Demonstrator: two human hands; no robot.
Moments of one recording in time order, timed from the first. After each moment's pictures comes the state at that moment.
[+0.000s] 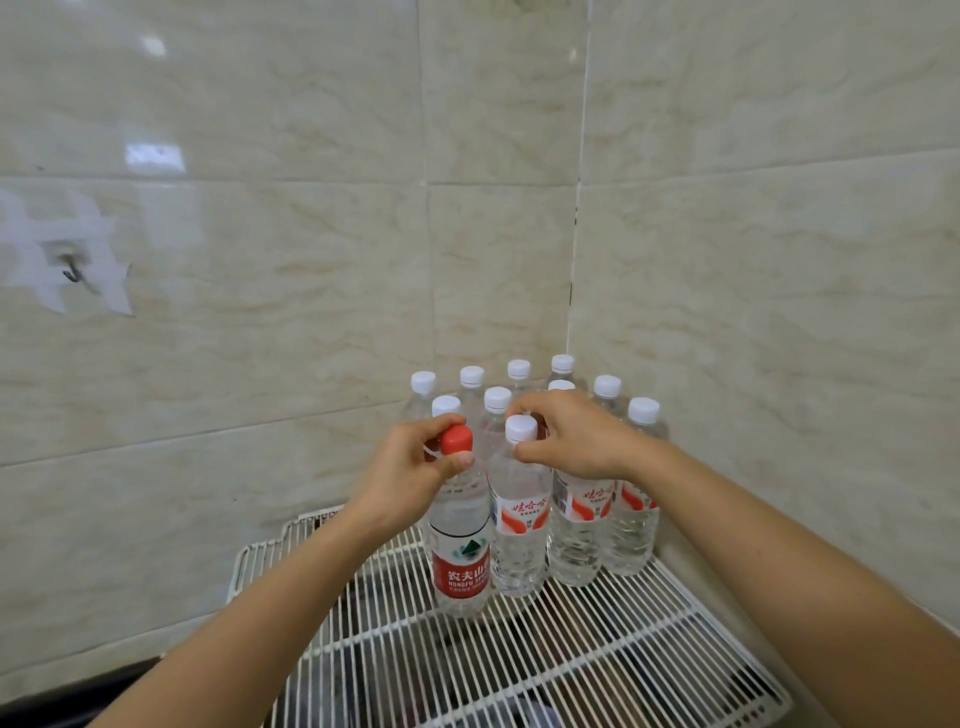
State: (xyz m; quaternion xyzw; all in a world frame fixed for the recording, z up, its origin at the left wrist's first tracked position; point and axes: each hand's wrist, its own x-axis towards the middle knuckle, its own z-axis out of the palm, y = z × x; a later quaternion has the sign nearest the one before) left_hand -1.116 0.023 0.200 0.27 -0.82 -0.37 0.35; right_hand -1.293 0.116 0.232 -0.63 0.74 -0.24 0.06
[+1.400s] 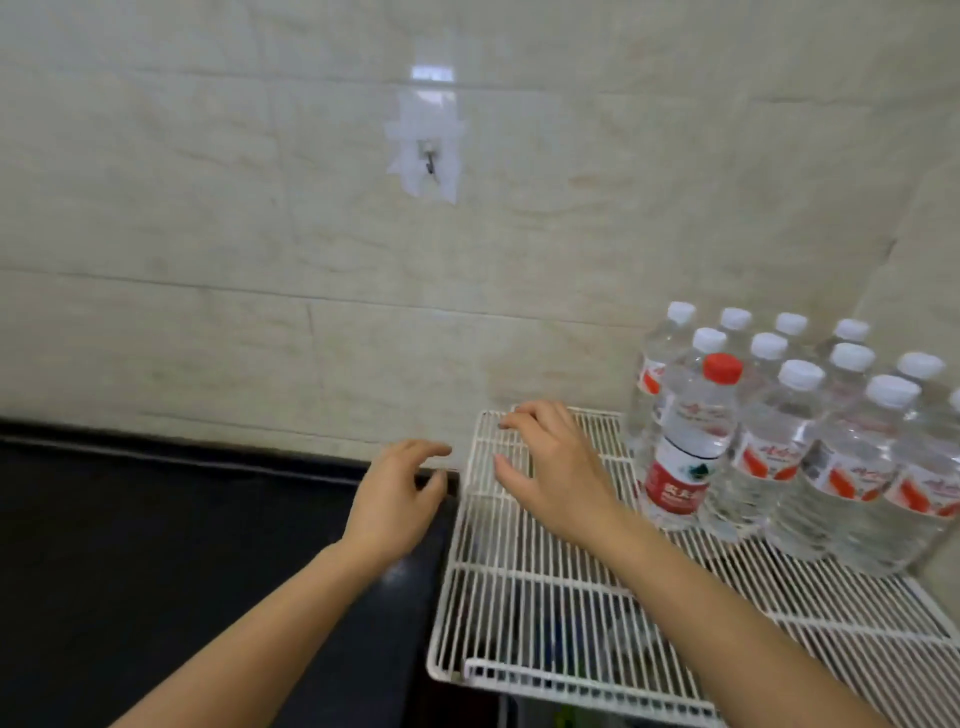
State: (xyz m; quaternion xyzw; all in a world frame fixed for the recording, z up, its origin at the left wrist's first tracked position) left_hand -0.875 0.056 0.096 0.53 -0.75 -0.17 0.37; right_hand -1.062 0.081 0.133 -0.77 0.54 -0.32 -0.04
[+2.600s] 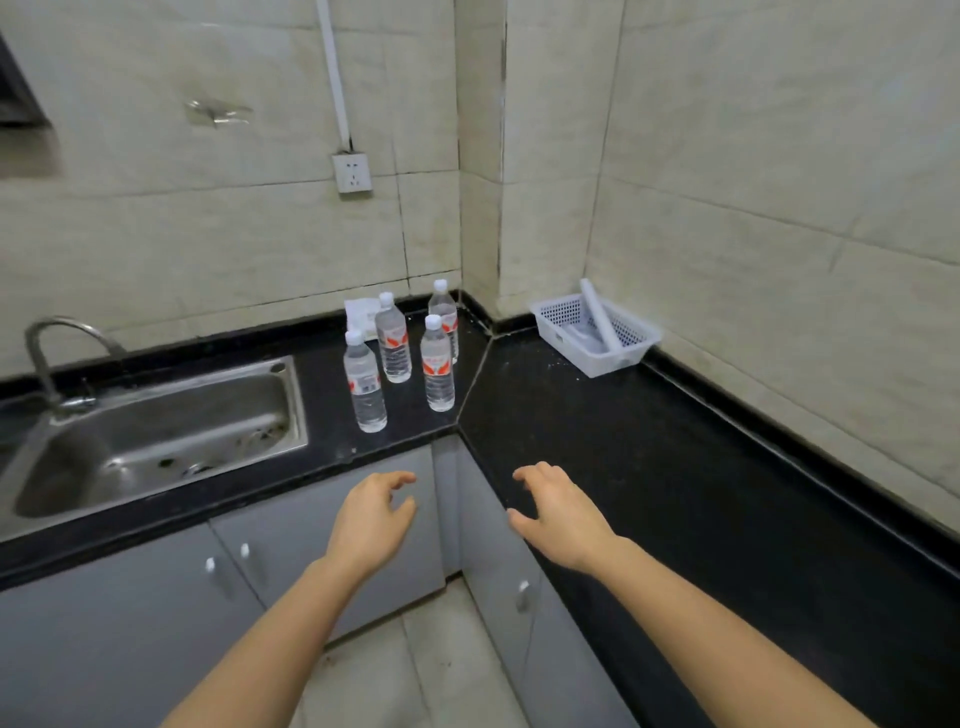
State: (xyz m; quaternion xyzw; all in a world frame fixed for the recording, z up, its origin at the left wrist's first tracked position) left_hand -0.026 0.251 -0.002 0.89 -0.29 -0.10 0.33; right_hand -0.169 0.073 0.000 -0.95 0.21 -0.04 0.22
